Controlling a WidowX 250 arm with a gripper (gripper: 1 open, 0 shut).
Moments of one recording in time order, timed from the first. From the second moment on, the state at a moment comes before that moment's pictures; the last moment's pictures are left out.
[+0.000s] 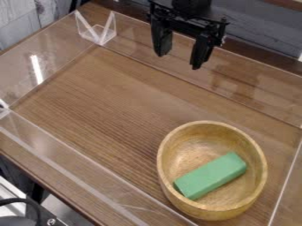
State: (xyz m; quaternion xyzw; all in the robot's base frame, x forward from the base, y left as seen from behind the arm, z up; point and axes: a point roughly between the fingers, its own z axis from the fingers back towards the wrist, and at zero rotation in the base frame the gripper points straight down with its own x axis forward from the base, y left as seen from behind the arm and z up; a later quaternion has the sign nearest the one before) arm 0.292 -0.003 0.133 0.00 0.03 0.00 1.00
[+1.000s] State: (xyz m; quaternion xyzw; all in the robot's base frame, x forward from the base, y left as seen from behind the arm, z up) arm 0.198 -0.110 0.074 -0.01 0.02 -0.13 0.99
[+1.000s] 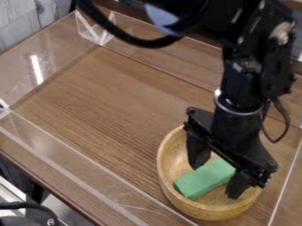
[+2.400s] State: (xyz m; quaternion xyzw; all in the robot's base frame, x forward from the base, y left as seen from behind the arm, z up) arm 0.210 -0.093 0.069 -0.05 0.00 -0.15 0.99
